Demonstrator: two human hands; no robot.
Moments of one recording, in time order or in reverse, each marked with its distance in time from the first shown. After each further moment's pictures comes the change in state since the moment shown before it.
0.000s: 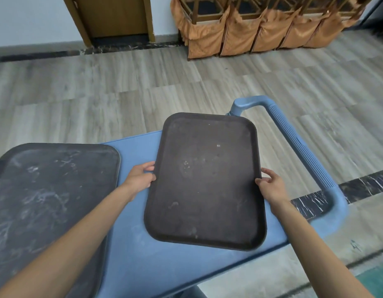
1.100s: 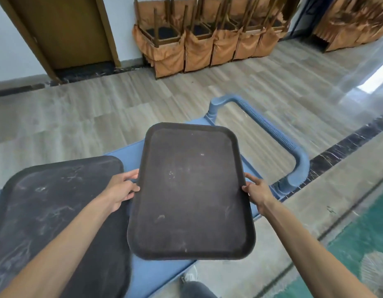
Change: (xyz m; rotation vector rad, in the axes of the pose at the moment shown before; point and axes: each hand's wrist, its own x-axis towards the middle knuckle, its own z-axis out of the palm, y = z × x) left_hand -0.061 -0.017 -0.088 -0.093 -0.175 0.018; right_hand -0.127 0.039 0.020 0.246 -0.027 0.072
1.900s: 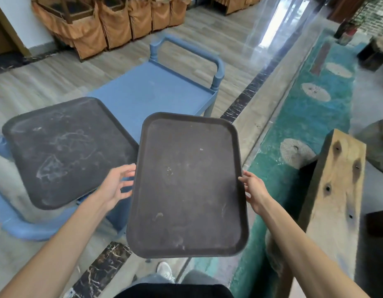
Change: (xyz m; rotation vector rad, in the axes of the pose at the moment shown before) left_hand -0.280 -0.209 -0.109 0.047 -0.463 -0.043; right_hand -0.470 0.271 0.051 0.385 0.418 0.181
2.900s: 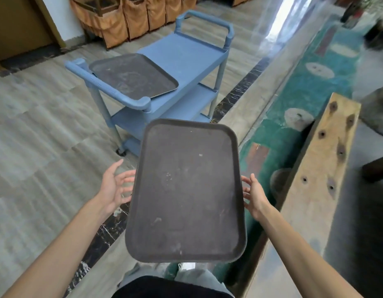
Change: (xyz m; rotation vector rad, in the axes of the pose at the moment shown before) left_hand -0.381 -0.269 -0.164 -0.083 0.036 -0.132; right_hand -0.365 0.338 -0.025 0.093 -0.054 0.086
